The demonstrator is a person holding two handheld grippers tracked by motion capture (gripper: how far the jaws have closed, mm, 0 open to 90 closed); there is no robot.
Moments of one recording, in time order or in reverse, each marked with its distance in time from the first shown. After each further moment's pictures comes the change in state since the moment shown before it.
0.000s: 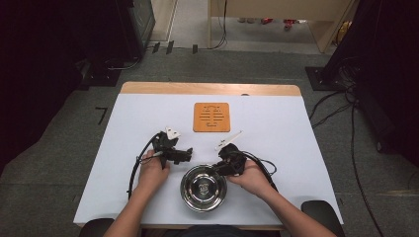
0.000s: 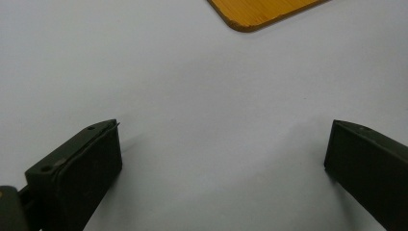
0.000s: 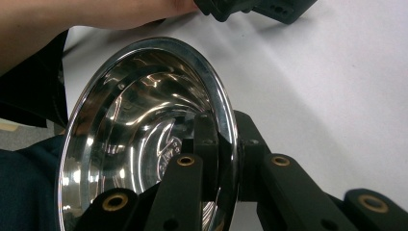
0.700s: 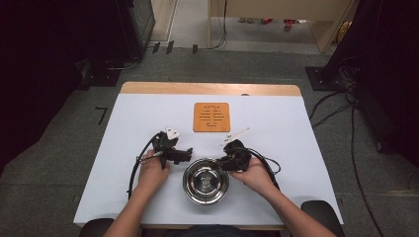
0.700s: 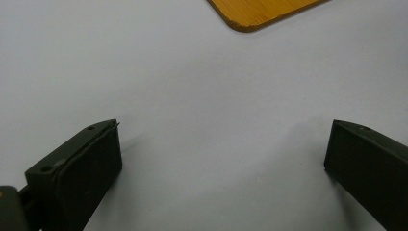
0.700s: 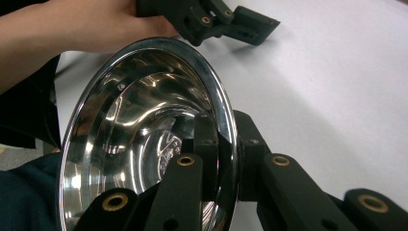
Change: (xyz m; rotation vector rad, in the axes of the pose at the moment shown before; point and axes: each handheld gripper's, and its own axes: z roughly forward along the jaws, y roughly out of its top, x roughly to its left) left arm 0.000 0.000 0.000 0.001 0.000 0.001; right arm -0.006 0.000 -0.015 -0.072 -0.050 0.034
